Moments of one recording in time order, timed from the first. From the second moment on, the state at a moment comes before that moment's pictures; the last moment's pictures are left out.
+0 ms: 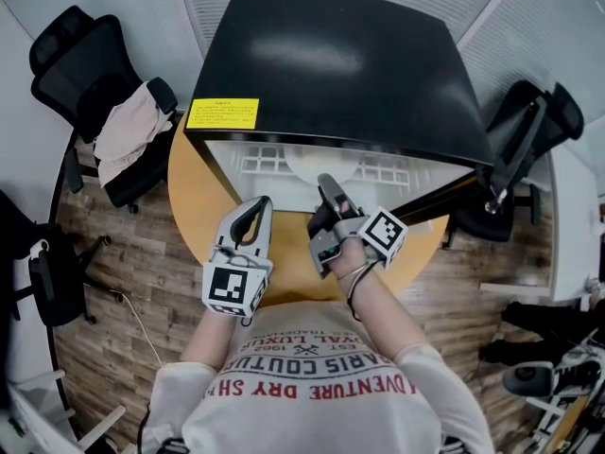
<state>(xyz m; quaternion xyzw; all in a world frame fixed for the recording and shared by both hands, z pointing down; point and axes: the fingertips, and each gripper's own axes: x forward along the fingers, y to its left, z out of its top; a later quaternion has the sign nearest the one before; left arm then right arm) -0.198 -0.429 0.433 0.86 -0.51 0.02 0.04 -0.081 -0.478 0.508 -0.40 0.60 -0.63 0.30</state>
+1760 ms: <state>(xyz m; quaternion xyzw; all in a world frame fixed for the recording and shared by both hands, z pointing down) -0.196 -0.364 0.414 0.87 -0.49 0.02 0.02 -0.087 -0.355 0.408 -0.51 0.86 0.02 -0.02</state>
